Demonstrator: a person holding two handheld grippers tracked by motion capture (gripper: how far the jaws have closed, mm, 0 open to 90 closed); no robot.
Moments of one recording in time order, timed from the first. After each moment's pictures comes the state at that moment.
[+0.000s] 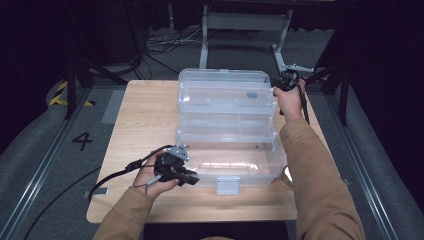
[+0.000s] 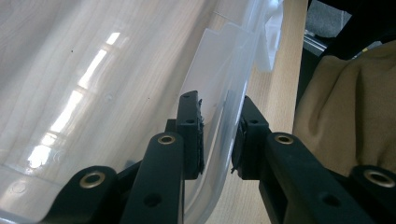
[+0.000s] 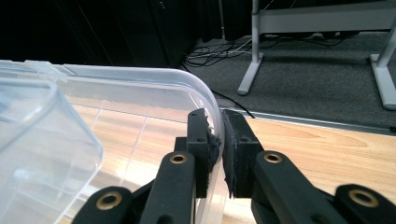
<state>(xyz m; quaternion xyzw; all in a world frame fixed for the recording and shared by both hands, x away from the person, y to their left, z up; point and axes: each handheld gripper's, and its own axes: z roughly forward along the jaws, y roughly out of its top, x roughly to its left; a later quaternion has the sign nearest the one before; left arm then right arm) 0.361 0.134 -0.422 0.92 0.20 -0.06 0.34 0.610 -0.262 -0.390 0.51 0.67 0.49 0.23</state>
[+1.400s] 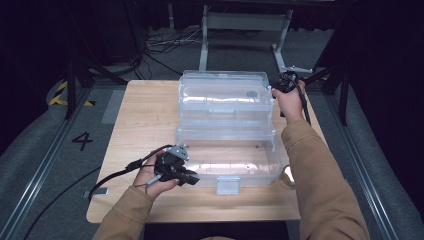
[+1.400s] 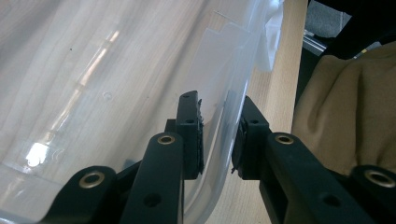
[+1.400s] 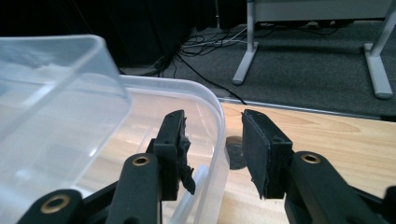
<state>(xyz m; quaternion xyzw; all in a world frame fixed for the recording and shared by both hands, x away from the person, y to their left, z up) 0.362 0.134 -0.421 0.92 0.20 -0.07 0.34 0.605 -0.263 -0.391 0.52 0.68 0.47 0.23</state>
